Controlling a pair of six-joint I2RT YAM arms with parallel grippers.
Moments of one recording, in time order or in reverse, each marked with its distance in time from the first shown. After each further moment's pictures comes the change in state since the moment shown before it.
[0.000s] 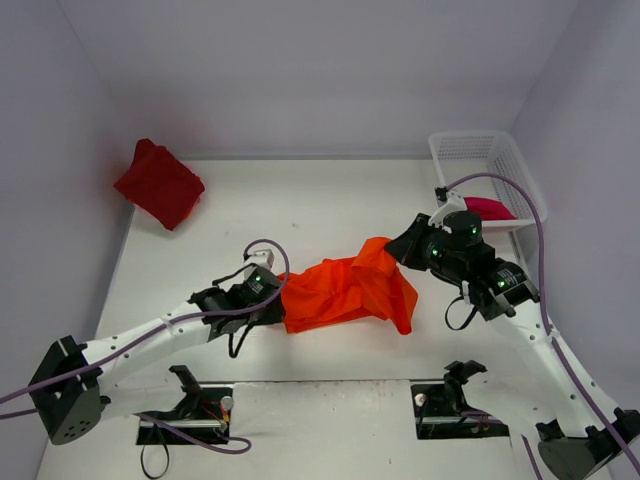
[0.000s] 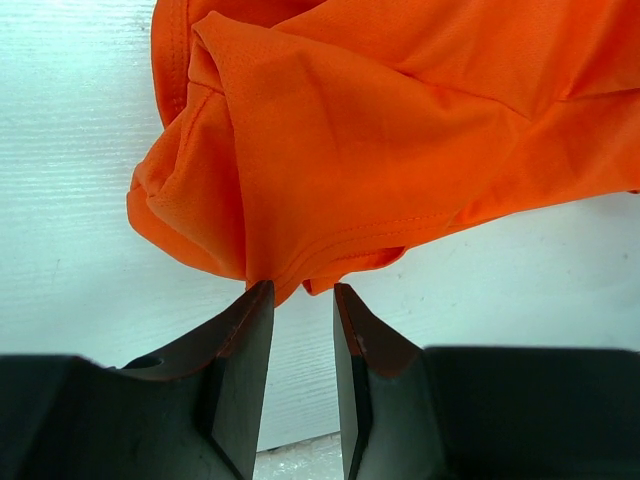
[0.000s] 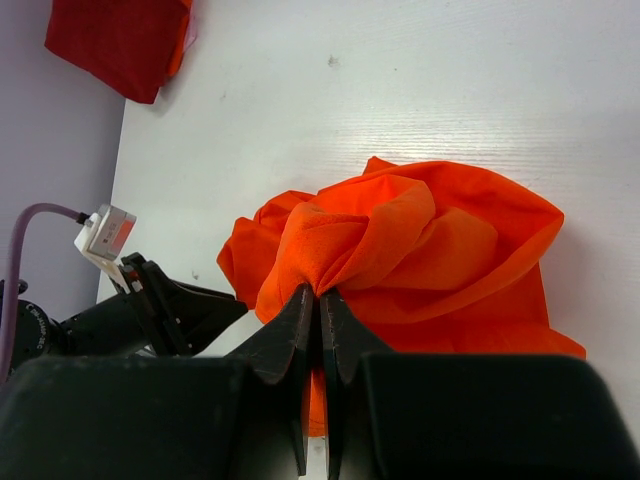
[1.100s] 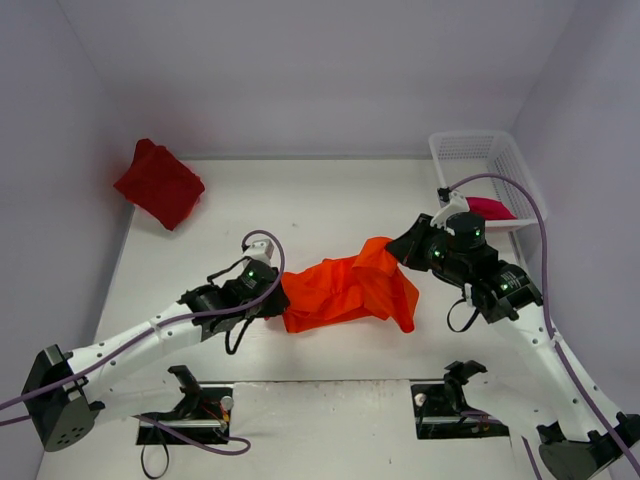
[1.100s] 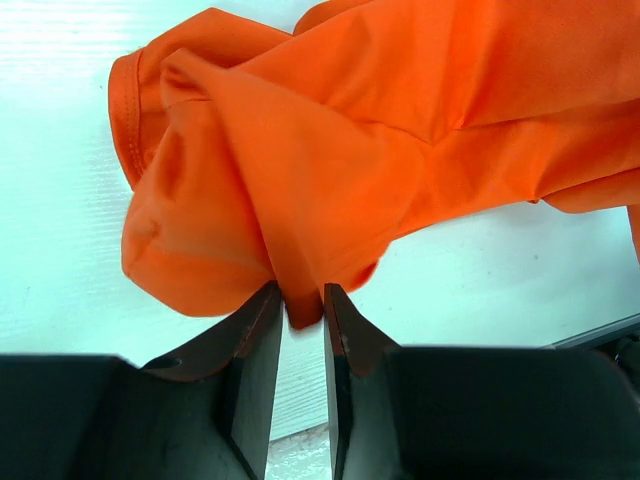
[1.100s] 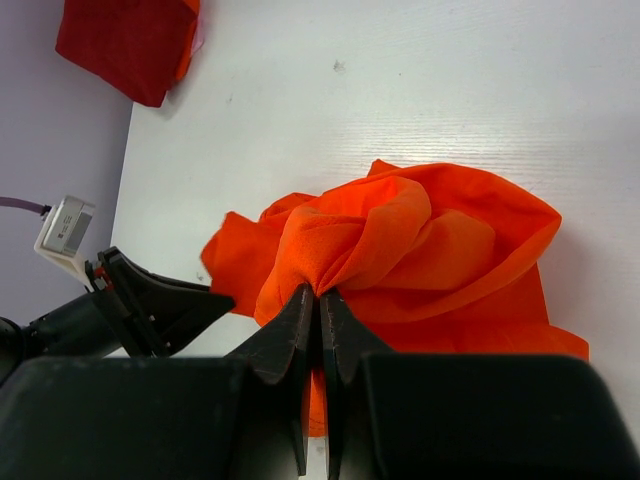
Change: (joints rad) left arm 0.000 -0.049 0.055 0.018 0.012 0.010; right arm 0.000 -0.019 0.000 0.000 -0.001 0.001
